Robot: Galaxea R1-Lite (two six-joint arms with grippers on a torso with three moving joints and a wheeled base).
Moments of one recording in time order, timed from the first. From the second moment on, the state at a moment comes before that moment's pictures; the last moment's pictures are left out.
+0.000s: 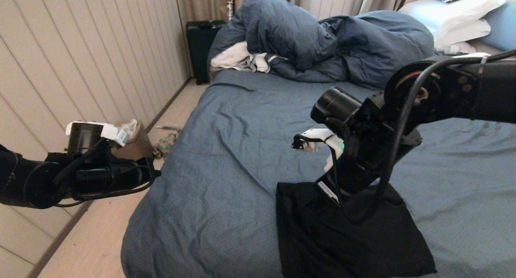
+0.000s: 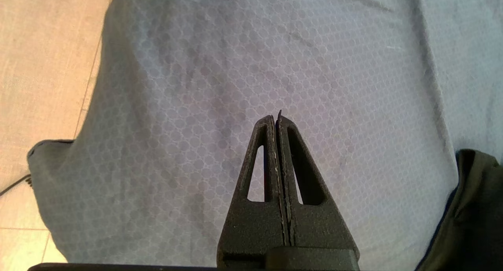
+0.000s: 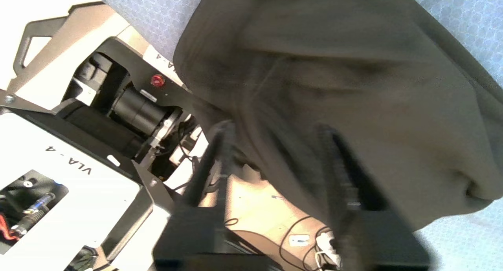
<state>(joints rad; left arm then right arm) -0.14 1.80 -0.84 -0.33 -0.23 -0.45 0.60 1.91 -1.73 1.02 -0.01 -0.06</state>
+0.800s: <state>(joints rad) -0.14 1.80 -0.83 -0.33 -0.23 -0.45 0.43 1.82 -1.59 1.02 -0.01 -0.04</state>
